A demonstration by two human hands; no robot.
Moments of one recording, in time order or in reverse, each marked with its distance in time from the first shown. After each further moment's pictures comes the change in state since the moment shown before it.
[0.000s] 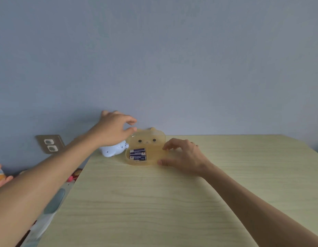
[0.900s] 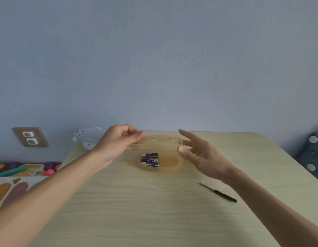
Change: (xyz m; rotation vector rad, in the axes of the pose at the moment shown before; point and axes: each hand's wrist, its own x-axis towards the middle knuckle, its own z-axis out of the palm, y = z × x) left_hand -0.040 0.086 0.042 -1.258 -0.032 -0.318; right_hand -0.078 0.034 -0.072 0.173 -0.018 -0.003
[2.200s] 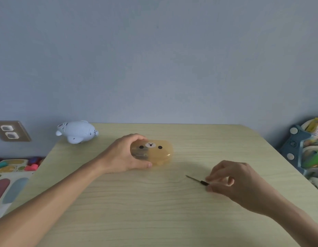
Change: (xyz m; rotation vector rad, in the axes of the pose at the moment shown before) left_hand -0.022 -0.014 0.035 0.657 -0.224 0.075; right_hand -0.104 0.031 -0.048 -0.399 0.030 0.162
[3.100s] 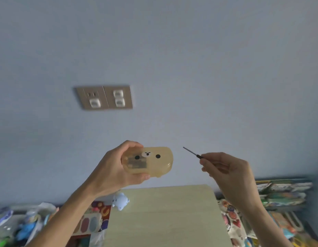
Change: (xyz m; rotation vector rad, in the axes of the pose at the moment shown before) left_hand -0.060 0.485 -0.448 -0.120 0.094 -0.007; right_hand -0.015 -0.337 -0.559 0.631 0.379 0.150
